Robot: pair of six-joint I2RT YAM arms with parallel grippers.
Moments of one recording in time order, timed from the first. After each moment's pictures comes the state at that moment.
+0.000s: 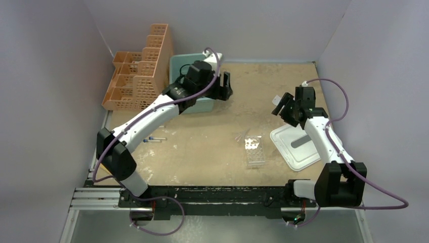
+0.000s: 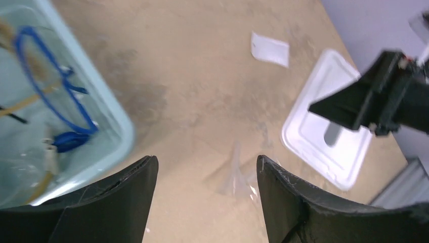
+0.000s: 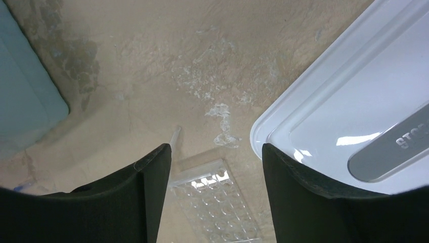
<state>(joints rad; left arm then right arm) -0.67 1.63 1.59 -0.42 -0.05 -0.37 0.01 1.27 0.97 -0.56 -0.01 0.58</state>
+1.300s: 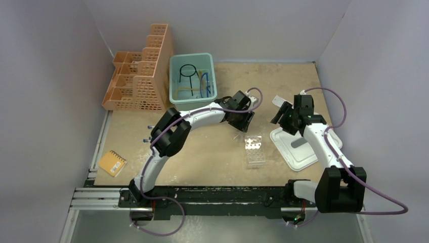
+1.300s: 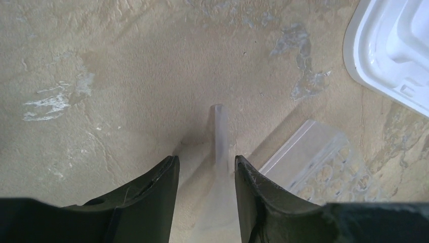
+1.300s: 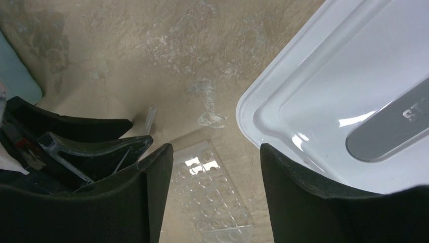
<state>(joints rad) -0.85 2.25 1.76 -0.45 0.16 -0.27 0.01 1.22 0.85 -0.56 -0.04 0.59</state>
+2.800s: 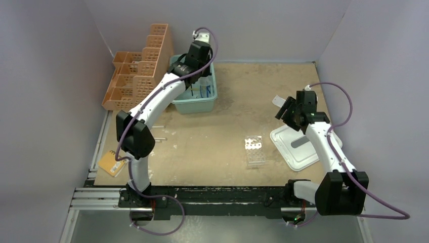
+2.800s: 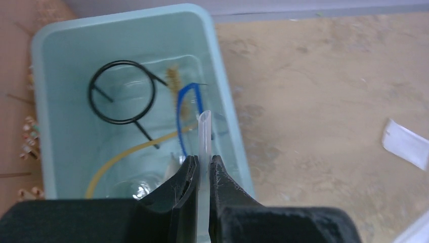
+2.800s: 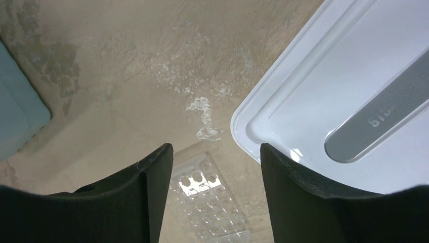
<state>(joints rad) -0.58 1.93 1.96 -0.57 -0.30 -0.29 0.01 1.19 0.92 -0.61 0.05 0.58</state>
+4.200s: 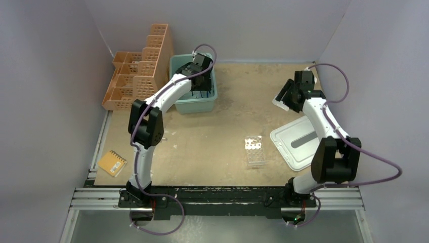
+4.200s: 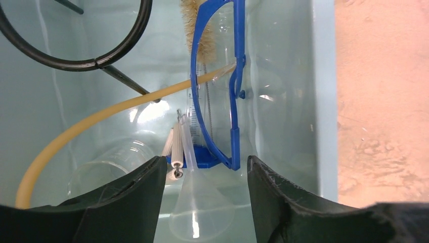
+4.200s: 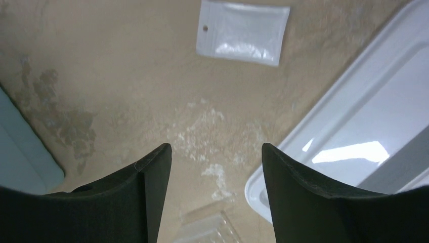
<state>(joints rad) -0.49 2.15 1.94 -0.68 -0.29 -0.43 -0.01 1.48 1.17 -0.57 0.11 0.56</state>
